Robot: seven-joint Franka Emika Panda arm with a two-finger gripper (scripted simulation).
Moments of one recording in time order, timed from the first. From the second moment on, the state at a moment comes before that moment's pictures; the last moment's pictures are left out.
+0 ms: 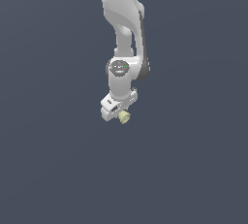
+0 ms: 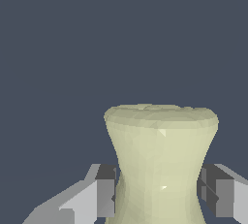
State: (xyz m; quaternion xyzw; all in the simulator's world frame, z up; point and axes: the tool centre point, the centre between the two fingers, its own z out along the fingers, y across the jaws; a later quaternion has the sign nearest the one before) arm -0.052 -0.016 0.053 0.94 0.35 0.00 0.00
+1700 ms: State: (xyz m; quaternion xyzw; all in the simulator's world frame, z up) arm -0.078 0.009 0.213 0.94 0.35 0.00 0.00
